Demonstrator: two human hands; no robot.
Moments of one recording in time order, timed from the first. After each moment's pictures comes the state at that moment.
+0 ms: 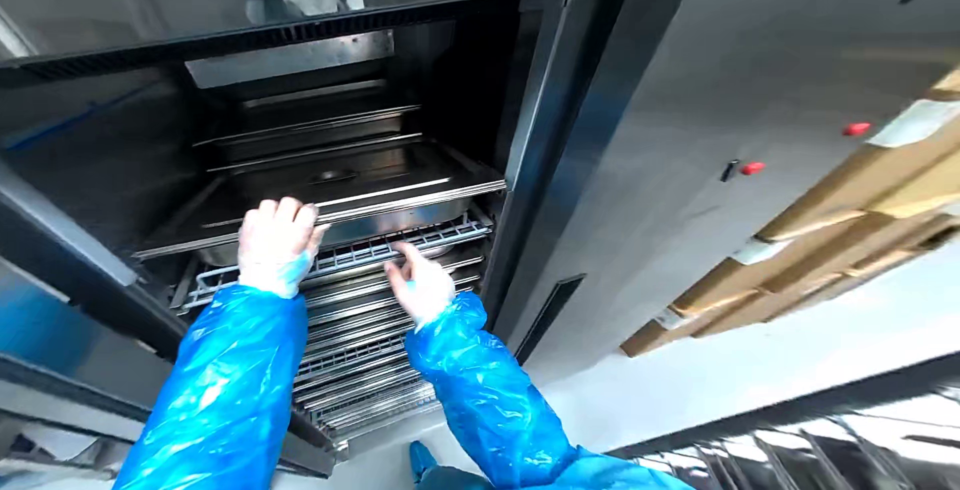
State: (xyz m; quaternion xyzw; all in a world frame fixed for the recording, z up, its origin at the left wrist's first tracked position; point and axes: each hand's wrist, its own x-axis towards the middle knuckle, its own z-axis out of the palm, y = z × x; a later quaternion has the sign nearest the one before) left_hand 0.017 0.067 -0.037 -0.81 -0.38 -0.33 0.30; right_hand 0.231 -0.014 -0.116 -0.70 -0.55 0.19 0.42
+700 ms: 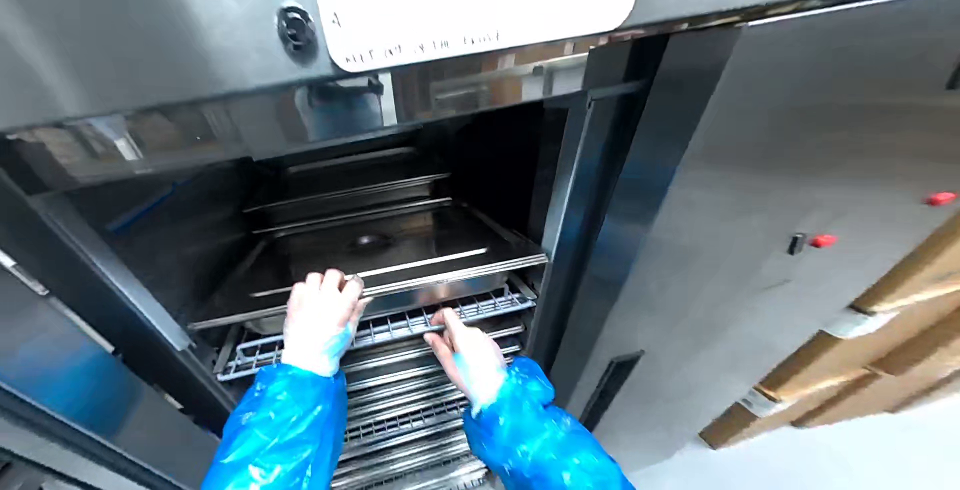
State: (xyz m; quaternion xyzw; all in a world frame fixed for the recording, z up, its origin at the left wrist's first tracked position) left_hand 0.018 0.061 -0.036 -0.80 -0.41 -0.32 0.29; right_hand 0.244 -0.018 -0.085 -0.71 -0.63 0.19 0.24
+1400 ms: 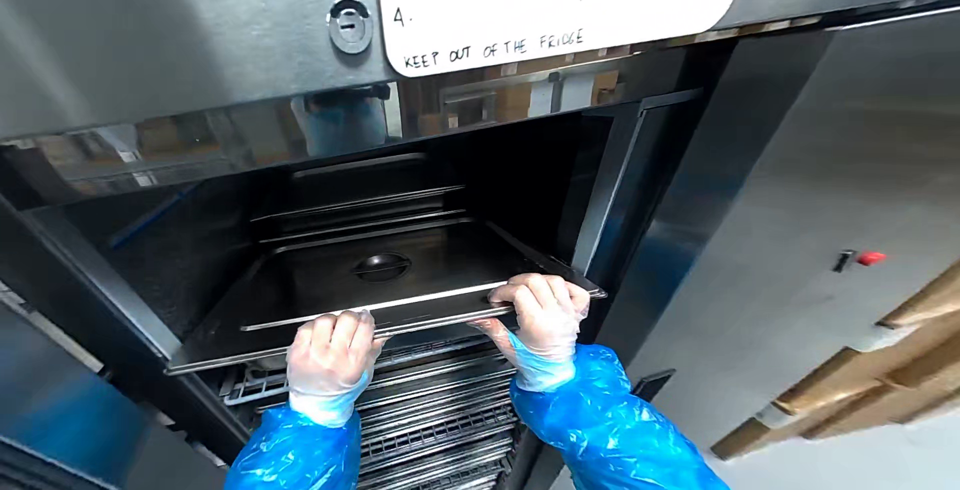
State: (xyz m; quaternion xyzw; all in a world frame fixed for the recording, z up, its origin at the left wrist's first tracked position) left_hand 0.007 0.055 -0.054 -0.72 -0.34 -0.44 0.42; right_hand 0.286 0.016 -0.066 -0.49 -0.58 -0.38 0.53
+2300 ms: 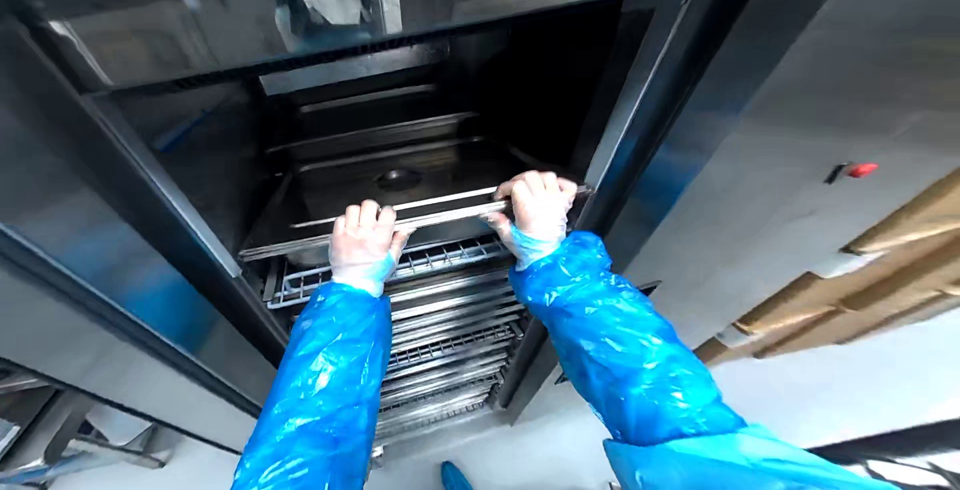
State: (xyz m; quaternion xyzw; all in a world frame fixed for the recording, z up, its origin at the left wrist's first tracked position) left_hand 0.009 0.071 -0.049 -0.79 -0.43 -0.35 0.27; right_hand 0.288 0.035 -0.064 -0.53 -0.63 -0.35 0.44
